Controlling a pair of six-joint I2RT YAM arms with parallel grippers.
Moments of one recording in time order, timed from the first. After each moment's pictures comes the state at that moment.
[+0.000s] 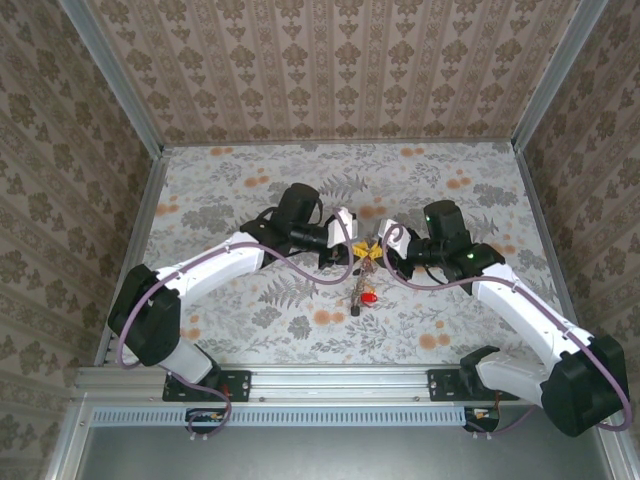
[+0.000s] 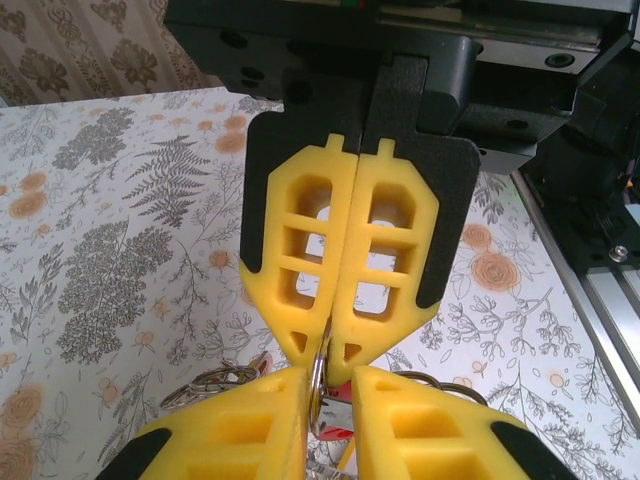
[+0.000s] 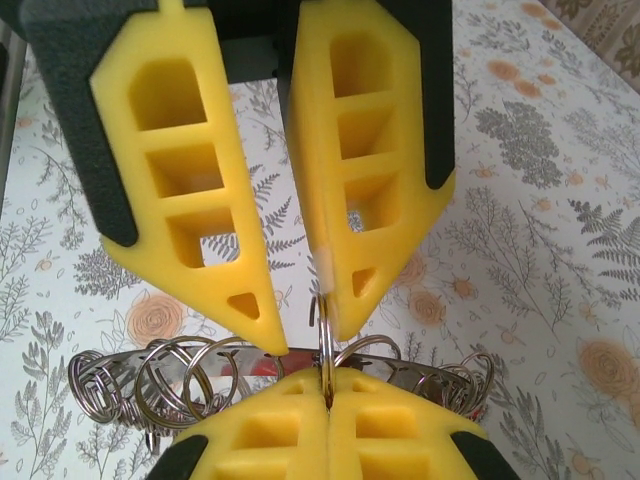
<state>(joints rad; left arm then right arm) -0.79 1.54 1.11 -0.19 0.78 0.56 0.38 1.11 0.81 -0.38 -0.62 -0.62</state>
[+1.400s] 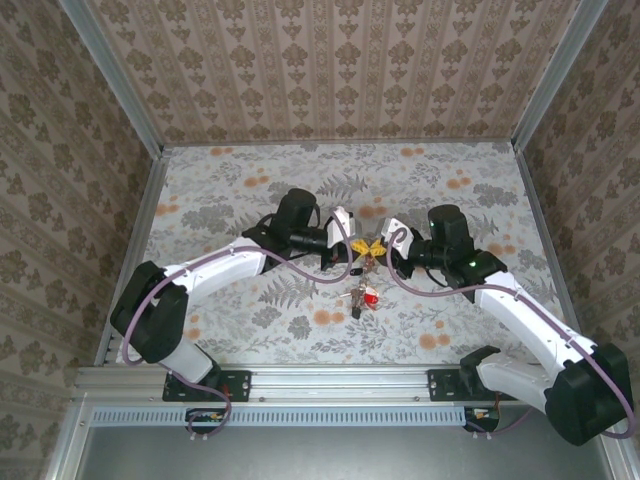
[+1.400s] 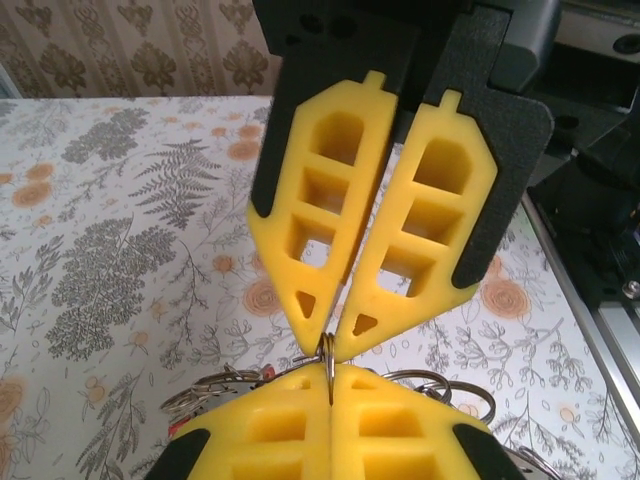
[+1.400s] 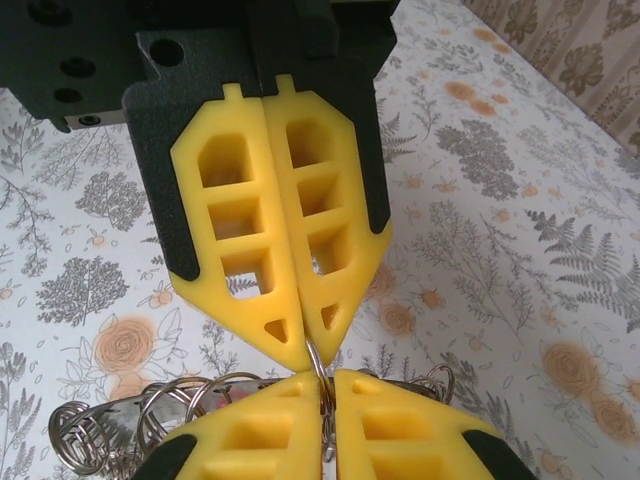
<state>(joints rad) -0.77 1.55 1.01 0.04 0.80 0.40 0.37 1.07 0.74 -0.25 -0.58 -0.54</state>
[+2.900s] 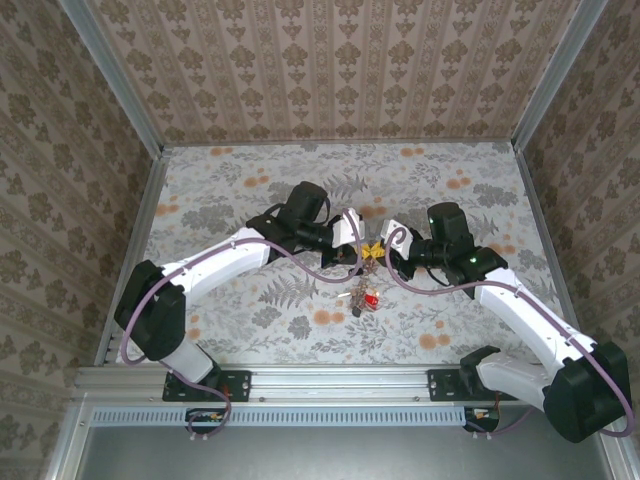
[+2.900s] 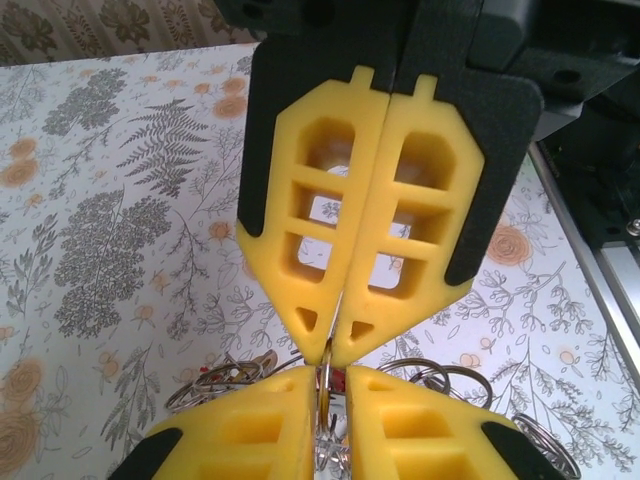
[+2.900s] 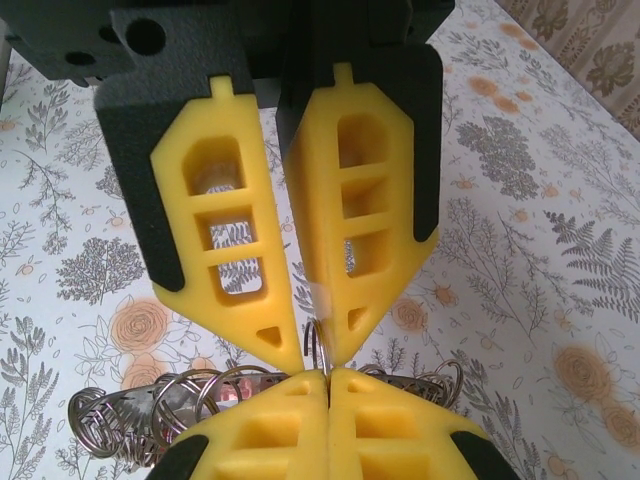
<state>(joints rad) -0.80 1.58 1.17 -0.29 0.71 0.59 0.37 1.08 0.77 -0.33 -0.61 -0.61</state>
